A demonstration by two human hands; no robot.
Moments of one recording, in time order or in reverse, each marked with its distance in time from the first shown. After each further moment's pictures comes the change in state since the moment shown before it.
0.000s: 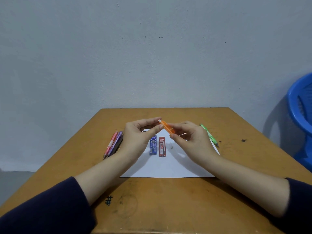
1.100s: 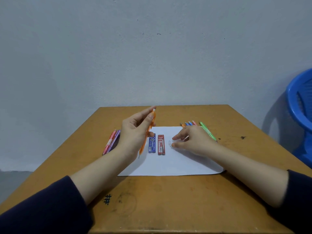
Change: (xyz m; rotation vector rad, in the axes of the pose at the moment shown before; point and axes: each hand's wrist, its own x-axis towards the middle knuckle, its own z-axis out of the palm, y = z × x) left_hand 0.000 0.009 0.005 -0.160 0.089 -0.057; right_hand 0.016 0.021 -0.011 -0.341 -0.359 0.327
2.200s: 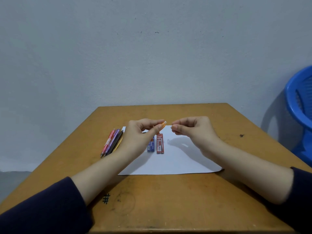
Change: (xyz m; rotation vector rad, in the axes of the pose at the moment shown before) left_hand -0.001 -0.012 -0.006 0.326 -0.210 0.105; right_hand -0.014 -0.017 -0.007 0.781 0.221 0.011
